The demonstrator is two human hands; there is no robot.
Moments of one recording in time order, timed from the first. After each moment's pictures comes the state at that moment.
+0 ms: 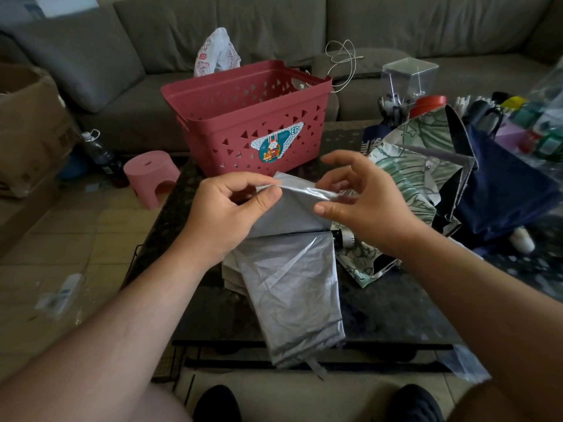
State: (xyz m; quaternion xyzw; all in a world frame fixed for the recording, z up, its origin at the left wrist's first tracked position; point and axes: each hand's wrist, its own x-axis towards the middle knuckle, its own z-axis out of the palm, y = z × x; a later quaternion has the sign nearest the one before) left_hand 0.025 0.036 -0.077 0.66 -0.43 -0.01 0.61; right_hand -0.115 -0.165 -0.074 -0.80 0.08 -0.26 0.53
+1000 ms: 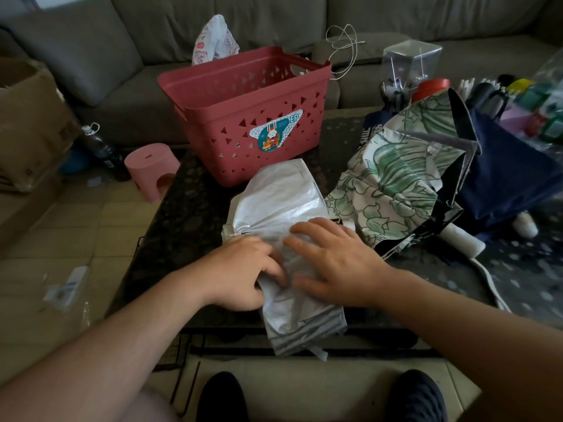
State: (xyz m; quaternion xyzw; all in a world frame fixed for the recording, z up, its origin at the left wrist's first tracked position) left_hand 0.015 0.064 -0.128 0.77 -0.62 -0.16 0.04; right_hand -0.136 -0.132 -0.159 -0.99 -0.03 -0.07 0.08
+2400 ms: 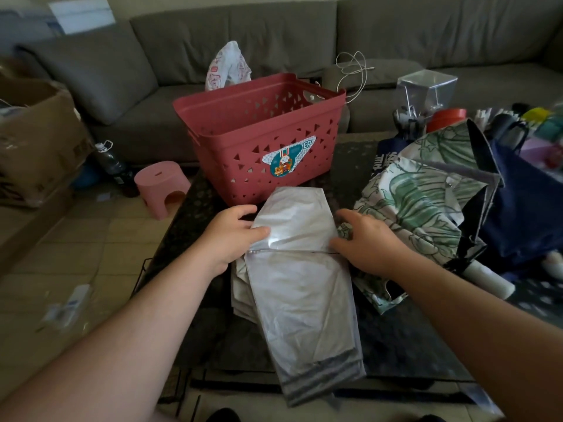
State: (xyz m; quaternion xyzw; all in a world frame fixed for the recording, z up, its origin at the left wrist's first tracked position) left_hand 0.089 0.023 -0.119 0.80 -0.16 -0.24 0.52; right_hand -0.078 -0.182 -0.115 -0.93 0.25 -0.02 0.26
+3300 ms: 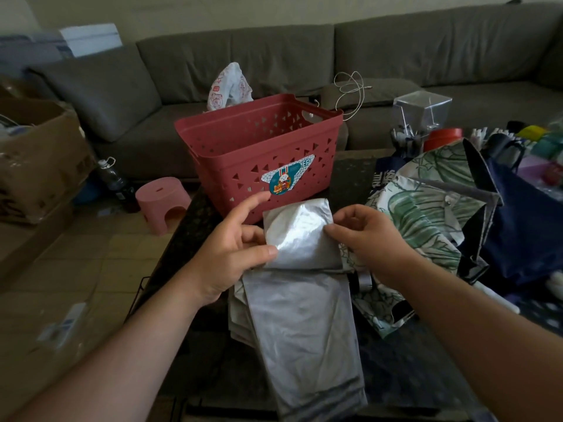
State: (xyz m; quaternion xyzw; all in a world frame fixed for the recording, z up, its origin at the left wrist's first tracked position) left_hand 0.059 0.041 -0.083 0.64 -0.35 -0.27 0.63; right_hand -0.063 -0.189 -0.109 -0.70 0.22 -0.22 0.64
